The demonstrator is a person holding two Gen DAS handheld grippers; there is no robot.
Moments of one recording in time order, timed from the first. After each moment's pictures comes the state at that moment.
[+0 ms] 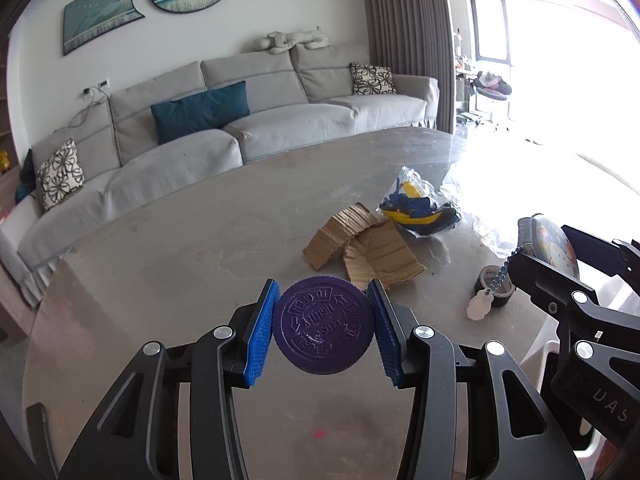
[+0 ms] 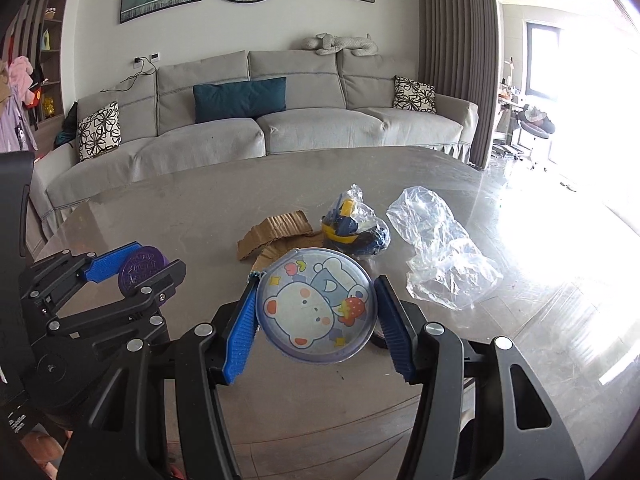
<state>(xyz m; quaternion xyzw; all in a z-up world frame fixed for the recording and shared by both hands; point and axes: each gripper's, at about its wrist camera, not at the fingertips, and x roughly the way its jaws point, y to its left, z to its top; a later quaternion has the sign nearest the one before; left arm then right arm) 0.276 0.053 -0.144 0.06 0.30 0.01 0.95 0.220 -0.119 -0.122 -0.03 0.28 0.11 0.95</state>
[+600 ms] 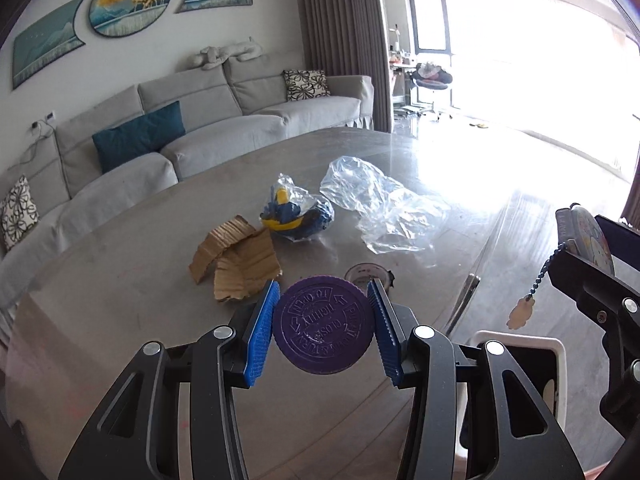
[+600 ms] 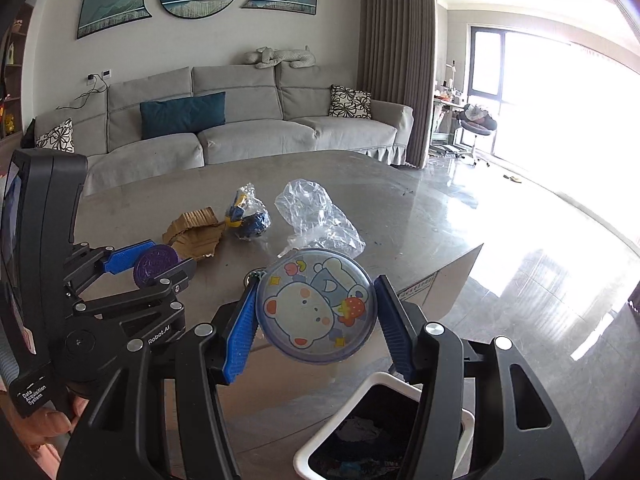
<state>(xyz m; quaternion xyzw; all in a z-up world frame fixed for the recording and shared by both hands) 0.250 -0.066 -0.148 0.09 0.29 -0.09 0.95 0.152 -0.220 -0.119 -0.03 0.26 0.00 0.97</state>
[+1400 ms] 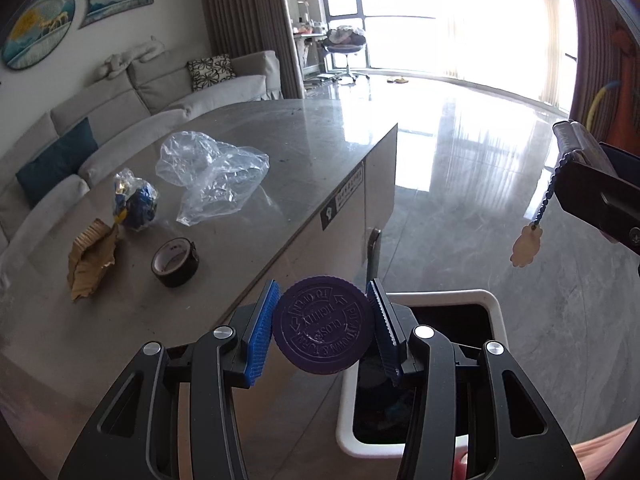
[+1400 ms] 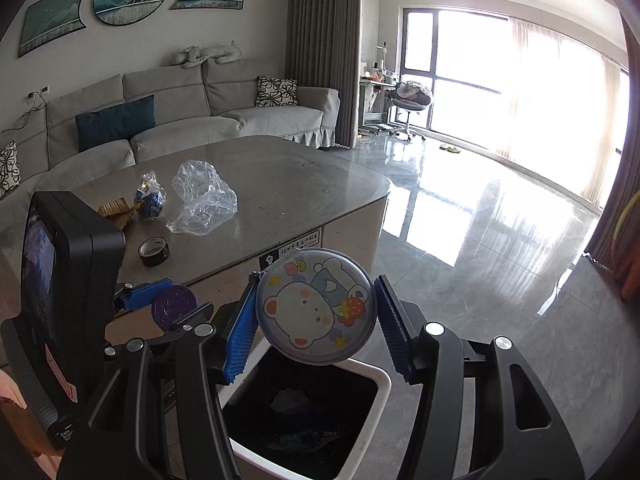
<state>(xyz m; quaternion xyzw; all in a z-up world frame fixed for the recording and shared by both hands) 0.221 -0.201 -0.208 0.16 0.34 -0.22 0.90 0.103 -0.321 -0.152 0.01 0.27 -0.11 0.96</state>
